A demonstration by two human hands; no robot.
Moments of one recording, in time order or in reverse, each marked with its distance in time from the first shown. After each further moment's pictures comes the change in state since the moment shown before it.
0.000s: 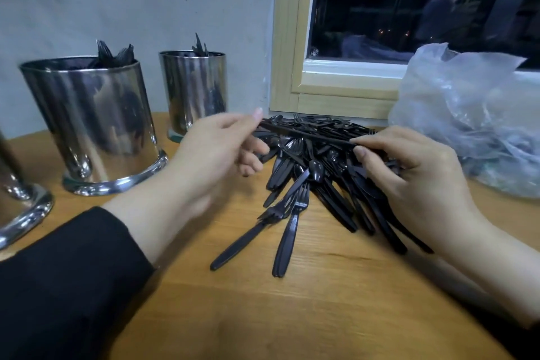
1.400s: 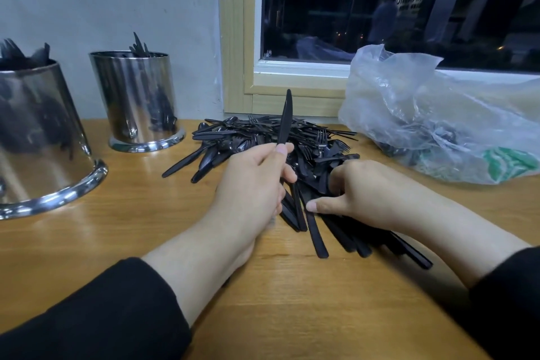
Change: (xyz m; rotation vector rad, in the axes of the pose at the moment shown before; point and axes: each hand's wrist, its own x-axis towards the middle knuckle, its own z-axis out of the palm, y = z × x) left_hand -0.027 -0.019 0.105 -0.086 -0.089 0.012; right_hand 0.004 0.022 -0.024 -0.467 -0.774 0.434
